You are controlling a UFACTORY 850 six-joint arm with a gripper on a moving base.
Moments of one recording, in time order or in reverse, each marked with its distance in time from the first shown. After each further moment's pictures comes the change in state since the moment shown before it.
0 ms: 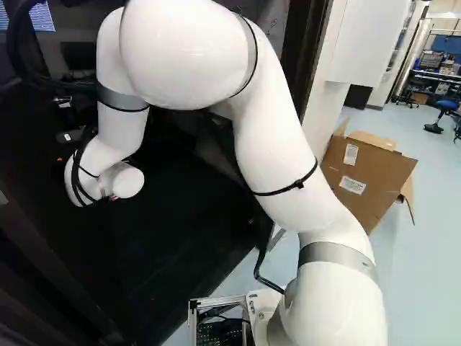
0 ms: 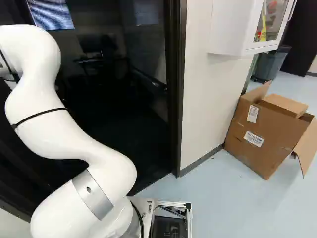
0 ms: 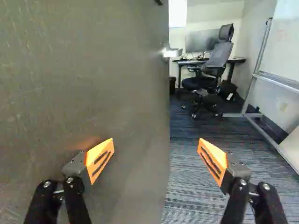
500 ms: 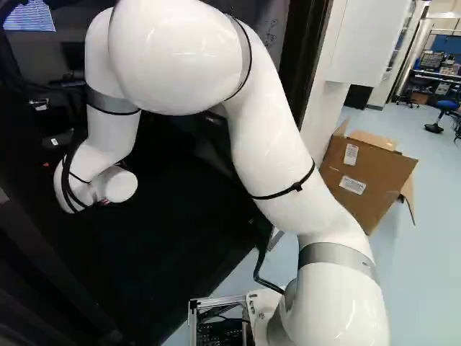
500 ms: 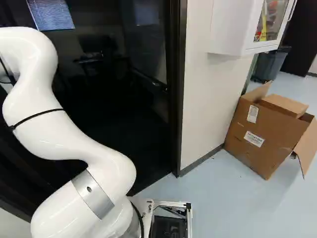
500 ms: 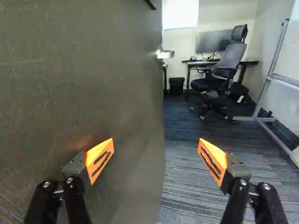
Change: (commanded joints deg) arm 2.0 -0.8 -1.1 -1.4 0.0 0.0
